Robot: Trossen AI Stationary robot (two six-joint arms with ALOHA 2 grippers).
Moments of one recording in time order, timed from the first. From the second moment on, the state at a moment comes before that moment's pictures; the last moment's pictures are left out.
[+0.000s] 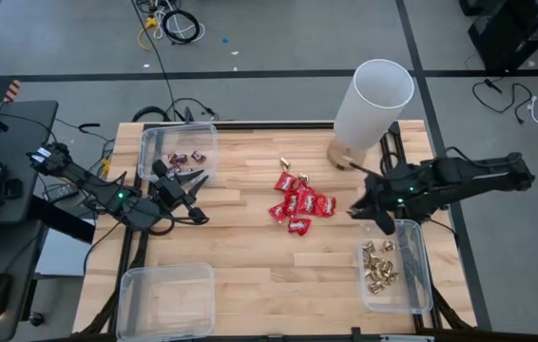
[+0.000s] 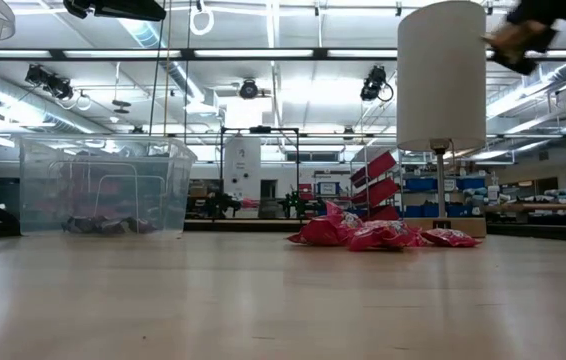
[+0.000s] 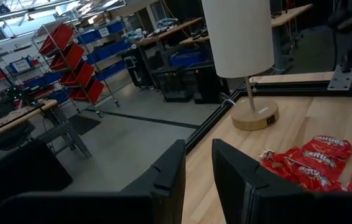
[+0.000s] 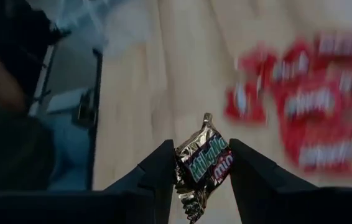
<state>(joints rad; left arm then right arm) -0.52 0.85 0.68 -0.10 -1.26 0.02 0.15 0.70 0.80 -0.77 -0.11 0.55</state>
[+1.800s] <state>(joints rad) -0.52 1.10 0.68 0.24 -1.25 -0.27 0.91 0.90 0.80 -1.21 -0.03 0.89</state>
